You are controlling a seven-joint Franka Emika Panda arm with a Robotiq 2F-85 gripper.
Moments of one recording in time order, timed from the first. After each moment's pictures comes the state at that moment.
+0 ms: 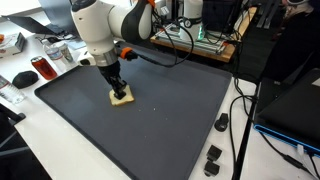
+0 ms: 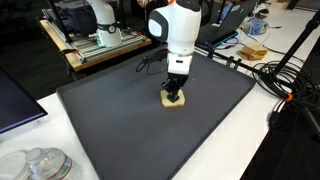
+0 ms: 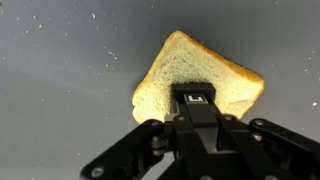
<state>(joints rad) -0.02 0.68 -0.03 -1.76 -0.04 2.46 0.06</state>
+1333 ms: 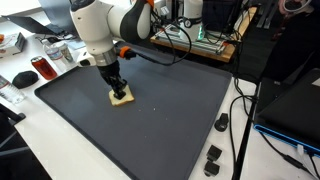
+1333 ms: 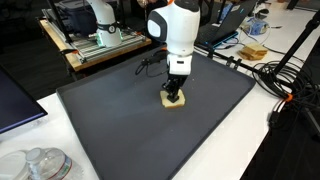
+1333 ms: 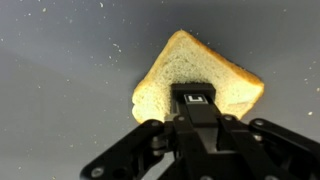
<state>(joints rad) -0.04 0.68 -0.02 -1.76 -0.04 2.46 -0.04</state>
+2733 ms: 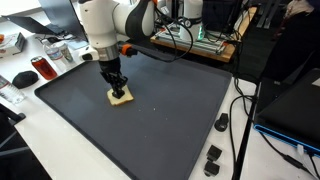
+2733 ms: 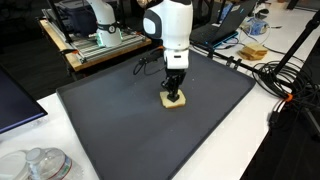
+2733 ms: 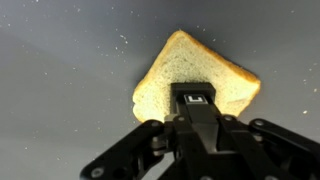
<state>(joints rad) -0.05 0.62 -0.02 -1.86 -0.04 2.60 -0.09</state>
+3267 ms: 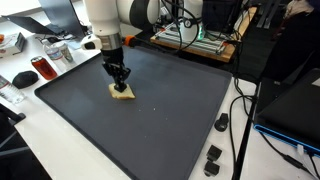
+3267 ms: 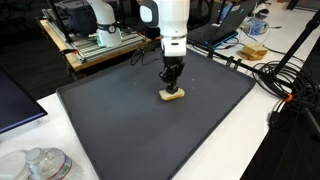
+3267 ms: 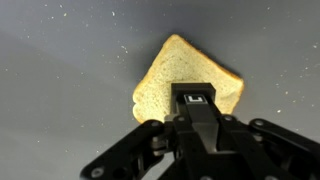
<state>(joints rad) -0.04 0.51 -0.02 -1.97 -0.04 2.60 -0.09</state>
